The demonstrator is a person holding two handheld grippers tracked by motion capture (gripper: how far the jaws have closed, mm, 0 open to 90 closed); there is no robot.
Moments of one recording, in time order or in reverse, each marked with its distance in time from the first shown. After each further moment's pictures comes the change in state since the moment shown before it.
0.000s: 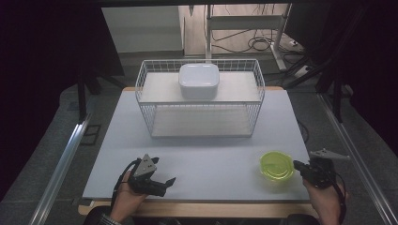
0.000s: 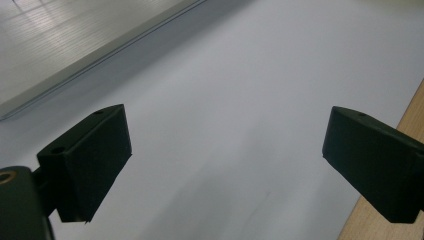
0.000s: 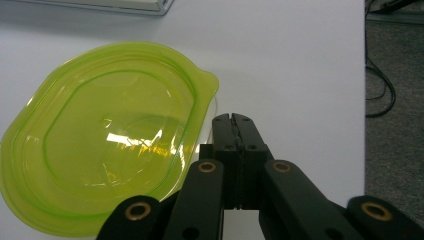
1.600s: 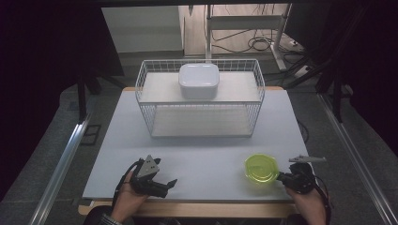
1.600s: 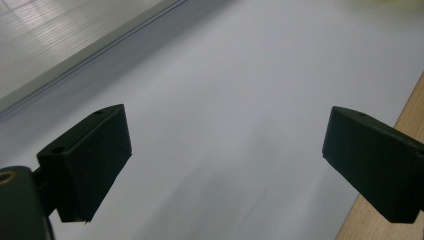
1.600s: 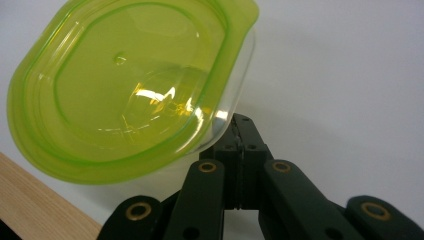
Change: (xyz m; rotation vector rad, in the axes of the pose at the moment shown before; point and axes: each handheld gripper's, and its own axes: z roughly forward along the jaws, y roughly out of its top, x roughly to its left) left arm -0.004 0.000 0.004 0.027 -0.004 0.027; right arm 0.038 -0.013 0.025 0.135 0.203 -0.024
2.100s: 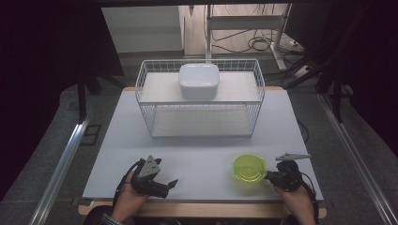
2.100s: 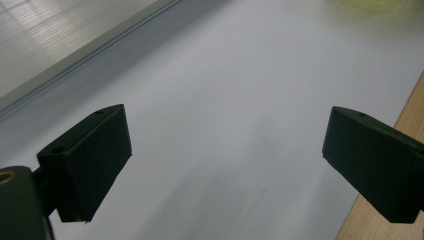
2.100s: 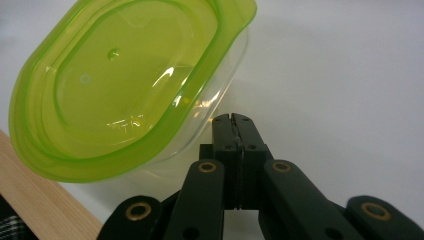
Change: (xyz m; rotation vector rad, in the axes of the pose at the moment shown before) left arm -0.001 0.001 0.002 0.008 -0.002 0.007; right arm 0.023 0.012 0.021 0.022 0.072 -0.045
